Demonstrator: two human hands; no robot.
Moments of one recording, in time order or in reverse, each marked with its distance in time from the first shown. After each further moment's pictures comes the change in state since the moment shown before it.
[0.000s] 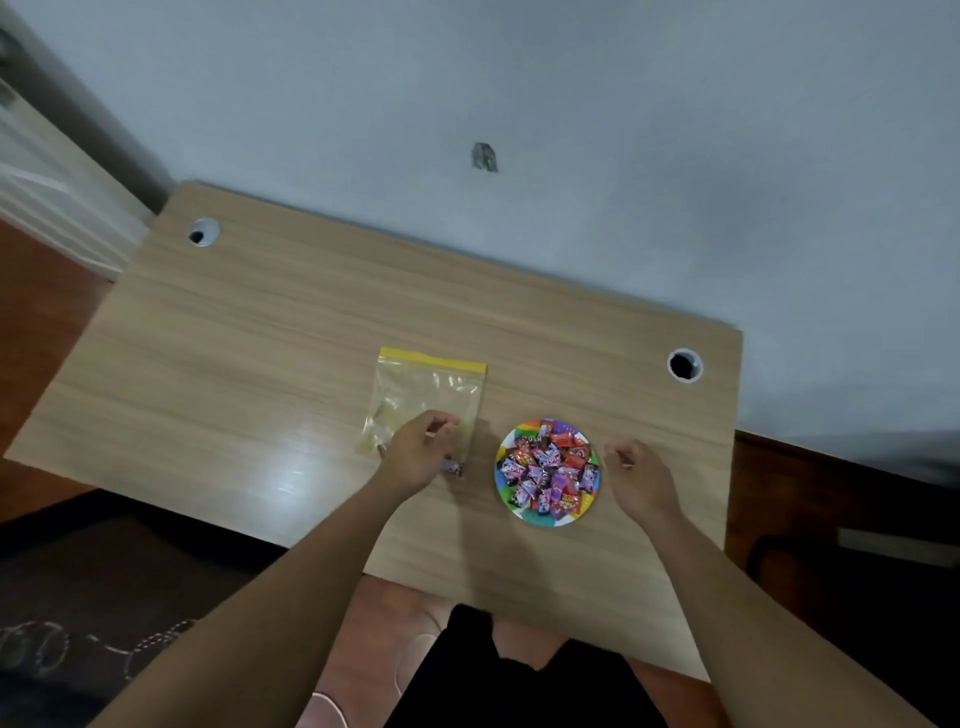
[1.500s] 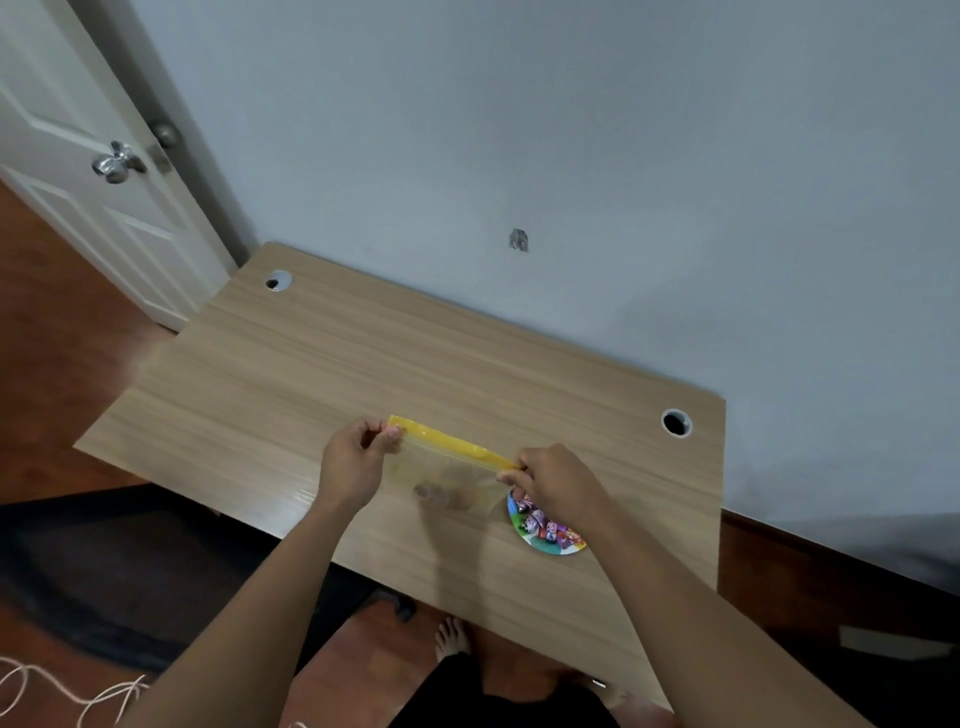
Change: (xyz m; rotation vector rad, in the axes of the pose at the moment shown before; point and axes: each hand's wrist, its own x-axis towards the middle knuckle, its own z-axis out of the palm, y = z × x) left_hand -0.096 0.004 -0.107 -0.268 0.400 0.096; right_hand -0.094 -0.131 0.017 -0.366 -0.254 -0.674
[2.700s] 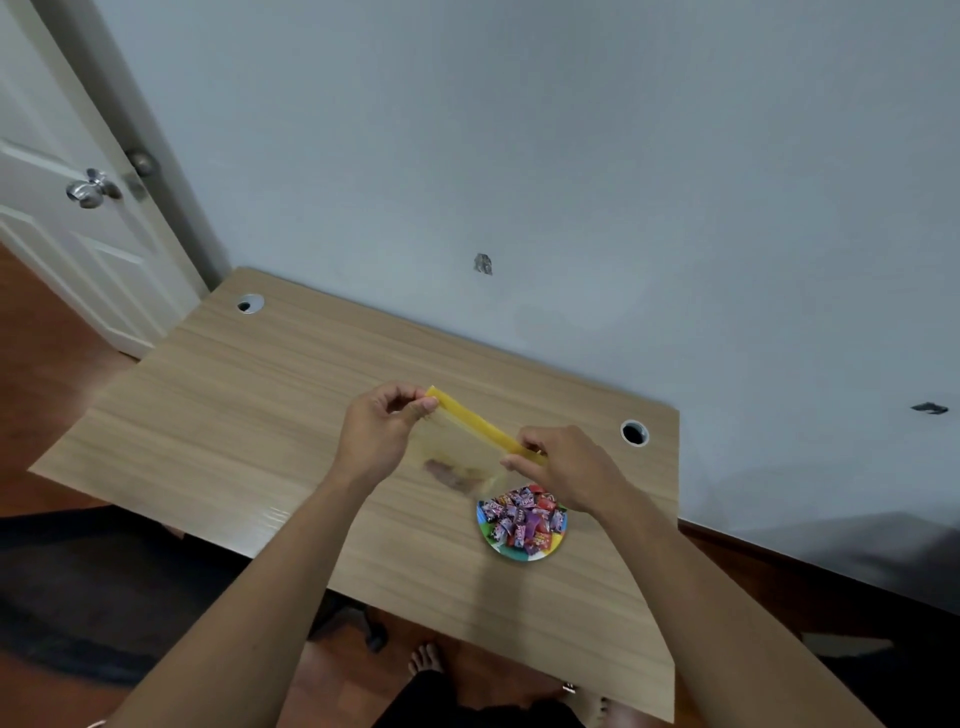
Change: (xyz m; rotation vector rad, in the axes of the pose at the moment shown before) left_hand -0.028 0.093 0.044 -0.178 -0.101 0.194; right_hand -0.047 0.002 -0.074 -0.108 0.183 -0.083
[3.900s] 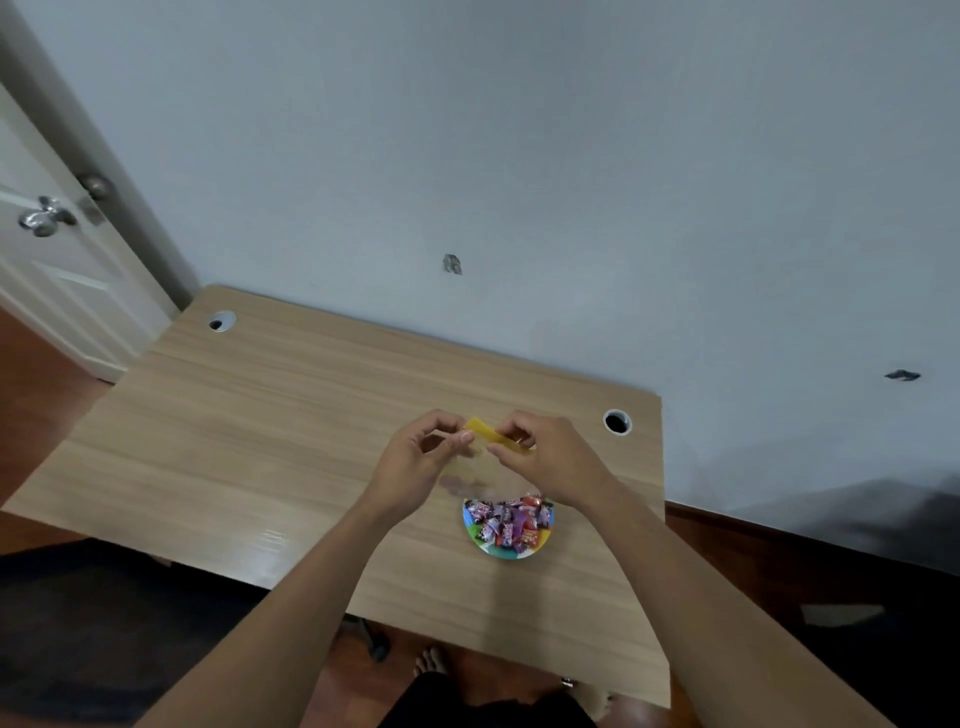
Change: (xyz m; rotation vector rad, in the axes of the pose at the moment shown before) left_hand -0.022 -0.021 0.059 -0.069 -0.377 0.095; right_hand -0.008 0.001 -0.010 0.322 0.107 0.027
